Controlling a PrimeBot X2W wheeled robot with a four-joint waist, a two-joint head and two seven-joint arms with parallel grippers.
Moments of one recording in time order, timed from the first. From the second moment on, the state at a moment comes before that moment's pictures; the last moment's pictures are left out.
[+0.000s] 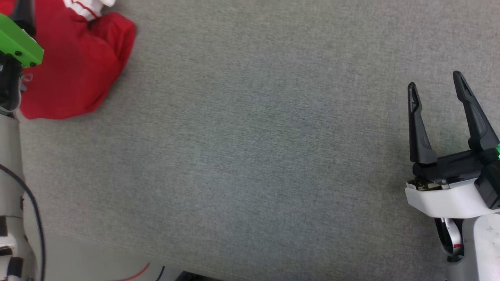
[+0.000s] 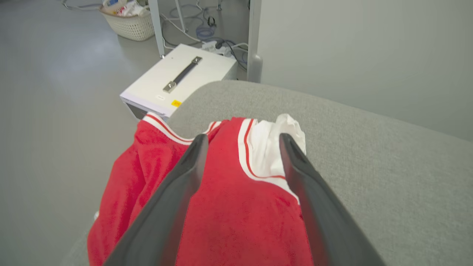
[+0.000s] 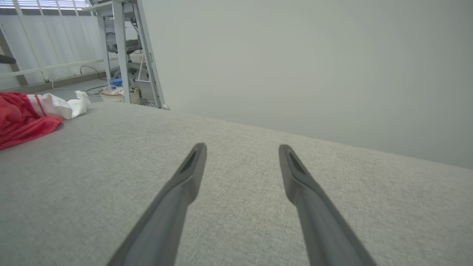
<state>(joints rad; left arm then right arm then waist) -0.96 0.43 0.05 0.68 -0.54 -0.13 0.14 -0.19 -0.14 0.05 -0.25 -0.03 0.13 -0.26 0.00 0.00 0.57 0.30</state>
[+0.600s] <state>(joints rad) -1.00 0.59 -0.23 0.80 -0.81 -0.13 0.67 -0.20 -0.16 0.04 -0.28 -0.04 0.13 -0.26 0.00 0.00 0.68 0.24</state>
